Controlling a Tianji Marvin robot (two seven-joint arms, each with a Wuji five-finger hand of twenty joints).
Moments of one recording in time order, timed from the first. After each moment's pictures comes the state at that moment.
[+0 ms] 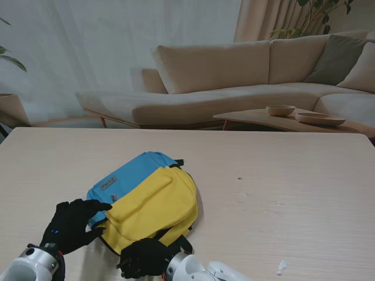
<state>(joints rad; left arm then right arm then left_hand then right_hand) 2.24 -1.08 -1.66 -2.09 1.03 -0.02 -0.06 -1.51 -1.17 0.54 -1.74 -0.32 0.22 0.00 0.76 -0.26 0.41 -0.07 0.21 -0.06 0.48 0.47 0.32 0.10 0.31 0.48 0.21 0.27 0.31 0.56 -0.08 0.37 0.69 0.65 0.51 -0.69 1.18 -0.15 0.90 -0.14 1.04 0.60 0.97 0.15 0.89 0.47 0.93 0.25 1.01 0.48 0.65 0.35 1.59 0.62</state>
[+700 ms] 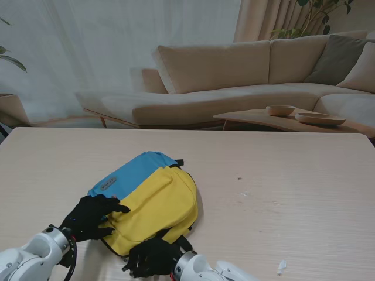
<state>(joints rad) 1.96 -1.04 -1.57 -1.81 0.96 -0.25 -0.20 -1.54 -1.14 0.58 -1.73 -0.32 0.18 0.02 0.69 -0.38 0.60 -0.07 0.19 -0.28 0.40 0.40 0.23 -0.06 0.27 0.46 0.12 0.15 0.22 0.52 -0.08 0.25 0.44 0.64 0.51 -0.69 1.18 -0.15 0.90 -0.15 1.04 0.60 0.97 0.15 0.89 0.47 0.93 0.25 1.01 0.48 0.65 0.35 1.59 0.62</state>
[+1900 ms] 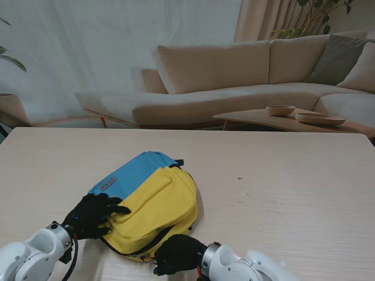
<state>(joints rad) 1.90 -1.02 -1.54 -1.74 1.07 -0.27 -0.20 -1.63 -1.04 0.79 -1.82 -0.51 0.02 0.25 0.76 -0.41 0.65 -0.07 0.15 -0.34 0.29 0.42 0.17 -0.16 0.13 0.50 0.07 0.07 0.17 0.52 -0.08 0.17 0.33 0.66 0.36 -0.57 1.12 -0.11 1.05 -0.12 1.18 1.05 1.09 0.09 1.19 0.83 1.06 0.18 1.41 0.59 0.79 0.32 1.70 0.62</state>
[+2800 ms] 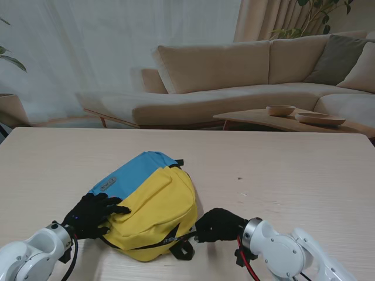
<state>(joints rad) 1.90 -1.02 -1.54 -1.73 1.09 -0.26 -0.20 -1.73 -1.02 1.16 -1.82 -0.48 -0.08 0.39 0.76 -0.42 0.67 -0.07 0.15 -0.38 0.21 0.43 0.16 -0.20 0.10 0.51 0.07 0.06 0.16 0.52 -0.08 0.17 0.32 0.66 0.36 -0.56 1.12 -0.11 1.05 -0.16 1.17 1.06 1.09 0.09 1.18 0.82 1.06 0.18 1.41 0.59 0.79 0.32 1.70 0.62</state>
